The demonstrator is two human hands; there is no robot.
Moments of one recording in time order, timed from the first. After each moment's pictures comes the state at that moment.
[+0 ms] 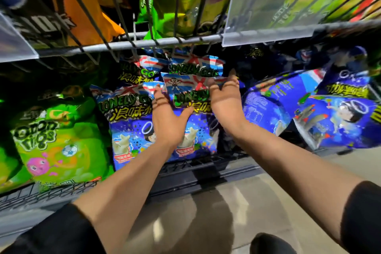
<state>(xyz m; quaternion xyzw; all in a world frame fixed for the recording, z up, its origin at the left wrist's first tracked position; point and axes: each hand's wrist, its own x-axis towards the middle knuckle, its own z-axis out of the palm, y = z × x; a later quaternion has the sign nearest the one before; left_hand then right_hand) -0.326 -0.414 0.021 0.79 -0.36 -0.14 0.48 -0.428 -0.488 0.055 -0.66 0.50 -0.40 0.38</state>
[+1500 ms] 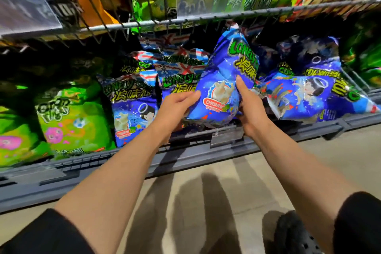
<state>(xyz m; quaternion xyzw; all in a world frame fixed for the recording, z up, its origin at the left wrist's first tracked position) -0.390 -0.353 0.057 0.61 -0.40 -0.41 0.54 -0.542 -0.456 0.042 -0.42 0.43 -0.44 0.66</state>
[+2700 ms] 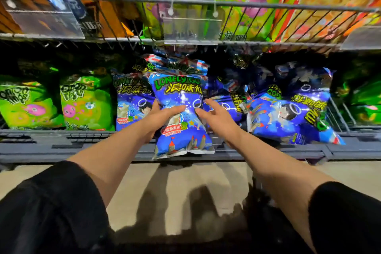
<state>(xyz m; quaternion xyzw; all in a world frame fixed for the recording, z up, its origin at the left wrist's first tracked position) -0.418 -0.334 0.072 0.66 -0.21 -0.45 0.57 -0.569 -0.427 0.091 -0.71 0.40 -0.18 0.55</state>
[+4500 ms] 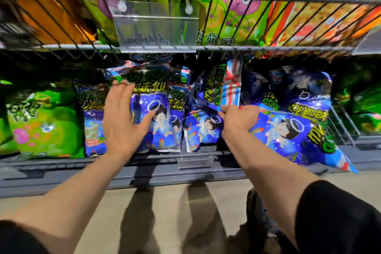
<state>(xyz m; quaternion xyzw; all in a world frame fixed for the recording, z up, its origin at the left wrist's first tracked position) -0.379 -0.370 0.040 0.76 -0.45 0.20 0.42 -0.552 -0.541 0.053 -0.38 0.58 -0.52 0.51</state>
